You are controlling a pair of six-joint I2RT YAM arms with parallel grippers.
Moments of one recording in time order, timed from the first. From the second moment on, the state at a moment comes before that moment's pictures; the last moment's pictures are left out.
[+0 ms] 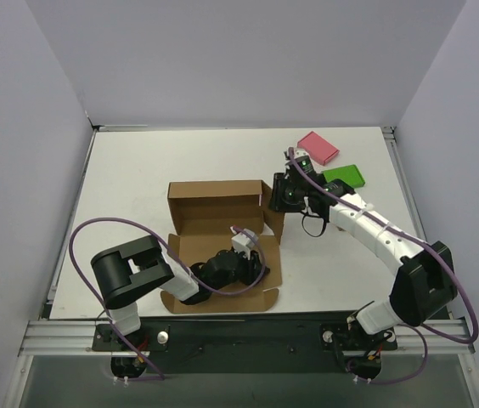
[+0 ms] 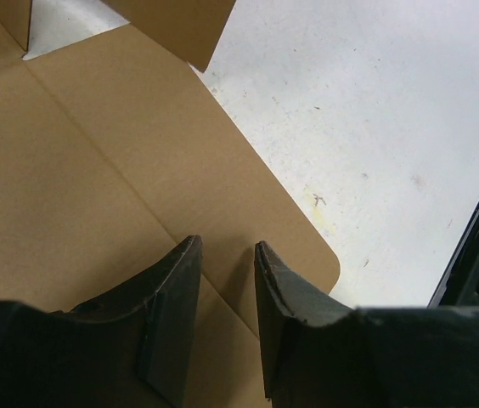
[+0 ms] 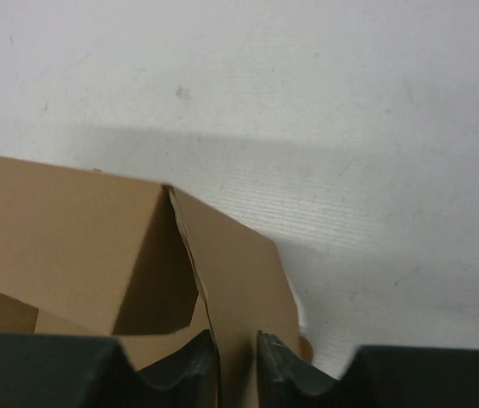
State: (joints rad) left arm -1.10 1.78 0.47 0.94 -0.12 -0.58; right arm 0.55 1.47 1.18 -0.50 0.01 0.45
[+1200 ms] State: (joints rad) left arm -1.10 1.78 0.43 1.01 -0.14 -0.64; right arm 0.22 1.47 0.85 -0.12 -0.41 0.34
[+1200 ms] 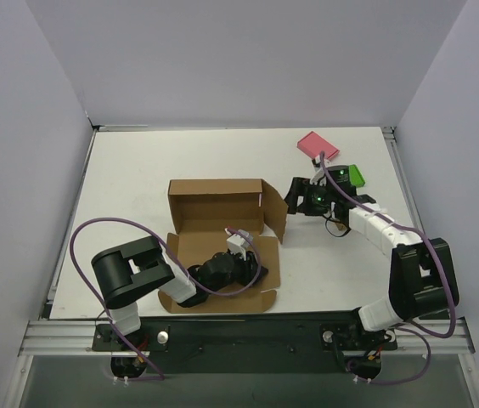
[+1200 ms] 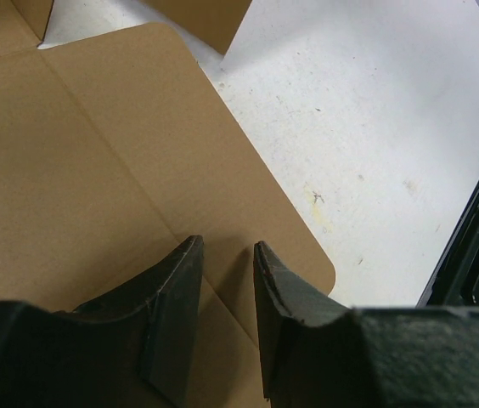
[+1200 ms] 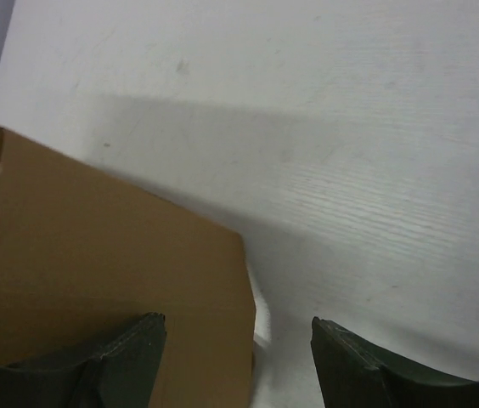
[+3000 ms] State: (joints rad) left arm -1.10 1.78 0.38 1.06 -0.13 -0.62; right arm 0.48 1.72 0.86 0.40 -0.53 0.14
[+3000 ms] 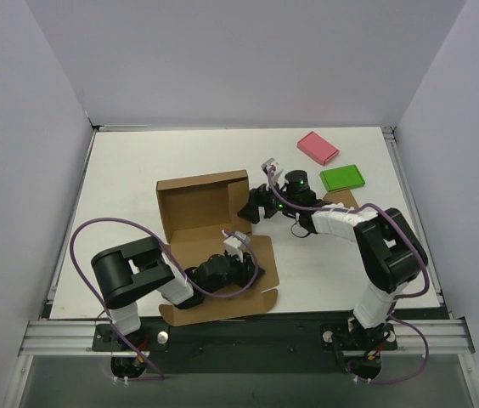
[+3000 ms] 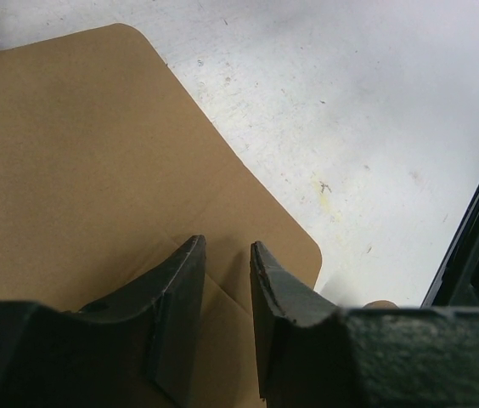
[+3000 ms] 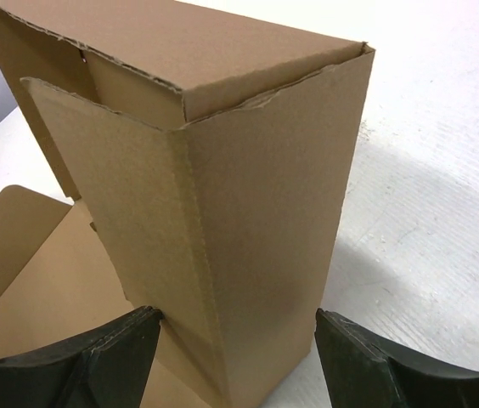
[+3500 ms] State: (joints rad) left arm -1.10 1.78 0.38 1.07 -0.15 -0.62; right arm 0.54 1.75 0.91 0.38 -0.42 0.14
